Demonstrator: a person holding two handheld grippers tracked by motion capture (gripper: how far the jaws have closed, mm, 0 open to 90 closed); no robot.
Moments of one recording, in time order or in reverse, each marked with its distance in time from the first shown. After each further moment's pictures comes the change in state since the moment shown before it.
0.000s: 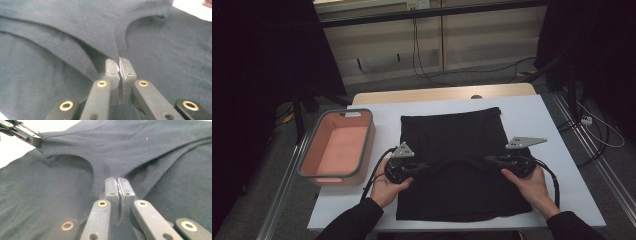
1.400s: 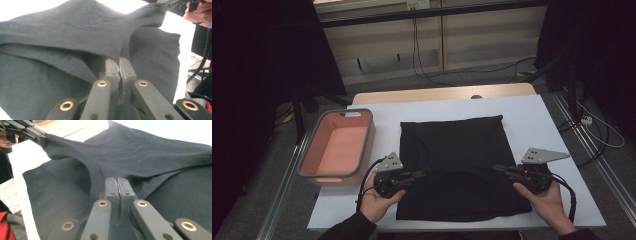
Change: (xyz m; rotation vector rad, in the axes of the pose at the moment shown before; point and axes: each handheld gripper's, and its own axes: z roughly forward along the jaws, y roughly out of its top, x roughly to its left) left arm -0.032 -0.013 -0.041 -0.088 -0.077 0.005; right arm 0.033 -0.011 -0.048 -0.078 0.035 -0.040
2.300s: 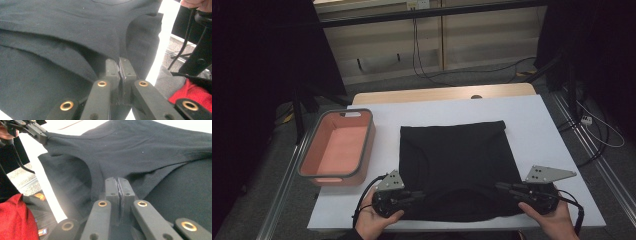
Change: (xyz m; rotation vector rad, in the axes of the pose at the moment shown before) left arm -0.030 -0.021 -0.011 0.086 -0.047 0.021; right arm 0.029 -0.021 -0.020 0.049 0.019 -0.018
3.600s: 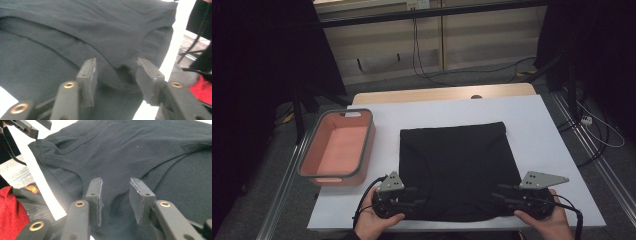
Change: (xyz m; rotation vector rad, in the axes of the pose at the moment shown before) left arm 0.011 -0.011 0.008 0.036 0.076 -0.023; right arm 0.007 -0.010 0.010 0.053 -0.048 -0.012
